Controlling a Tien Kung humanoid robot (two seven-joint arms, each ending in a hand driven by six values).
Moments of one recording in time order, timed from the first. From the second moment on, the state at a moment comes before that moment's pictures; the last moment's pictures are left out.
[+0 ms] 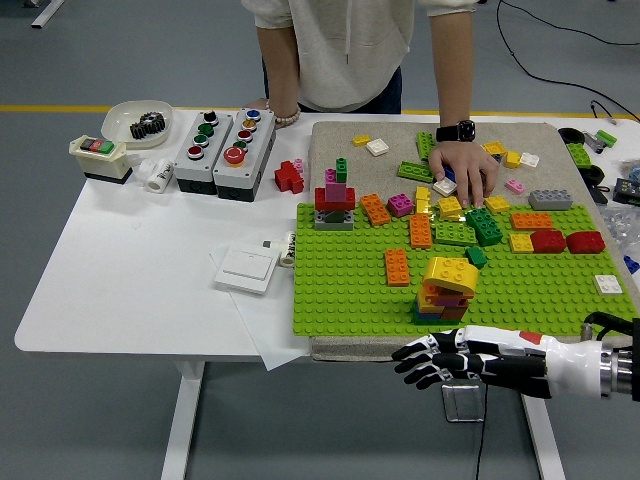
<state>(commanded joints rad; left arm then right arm) -0.21 0.09 -0.36 -0.30 0.72 0.22 0.30 0.21 -0.71 0.99 1.78 -0.68 0.54 -0.31</state>
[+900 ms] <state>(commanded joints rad) -0.21 0.09 -0.35 -0.30 0.71 0.22 0.30 0.23 -0.69 1.01 1.78 -0.75 0.45 -0.27</state>
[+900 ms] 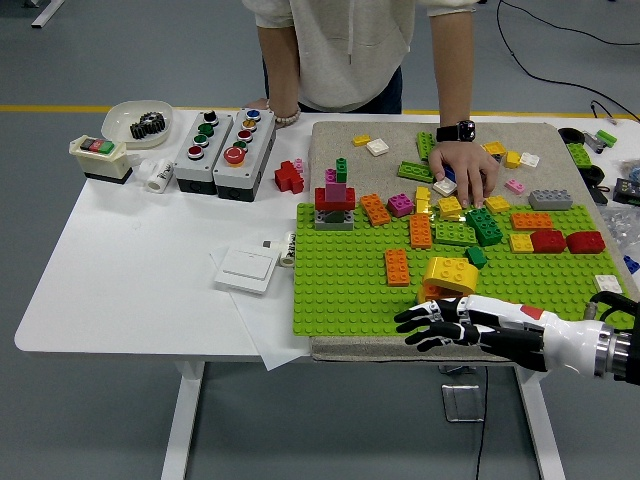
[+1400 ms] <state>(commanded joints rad) -0.21 0.09 -0.35 -0.30 0.71 0.22 0.30 0.24 -0.68 1.02 1.73 -0.76 0.43 -0.25</state>
